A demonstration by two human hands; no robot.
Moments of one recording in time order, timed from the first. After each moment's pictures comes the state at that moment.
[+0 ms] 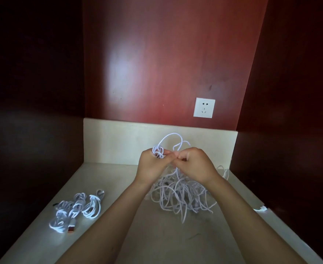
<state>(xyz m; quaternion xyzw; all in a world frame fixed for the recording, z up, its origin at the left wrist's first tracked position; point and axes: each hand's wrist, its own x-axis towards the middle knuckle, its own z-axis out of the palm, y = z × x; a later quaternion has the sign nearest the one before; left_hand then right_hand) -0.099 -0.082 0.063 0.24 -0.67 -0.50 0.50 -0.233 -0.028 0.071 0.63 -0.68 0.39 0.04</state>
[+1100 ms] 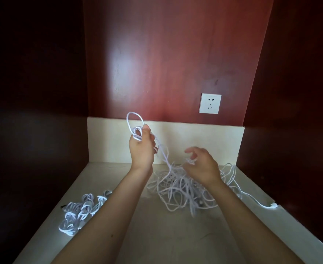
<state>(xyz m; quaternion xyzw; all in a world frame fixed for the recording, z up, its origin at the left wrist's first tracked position) -0.088 -0.121 0.082 0.20 -0.44 -0.60 0.64 -0.242 -0.048 0.039 0.50 -0.77 0.39 0.06</state>
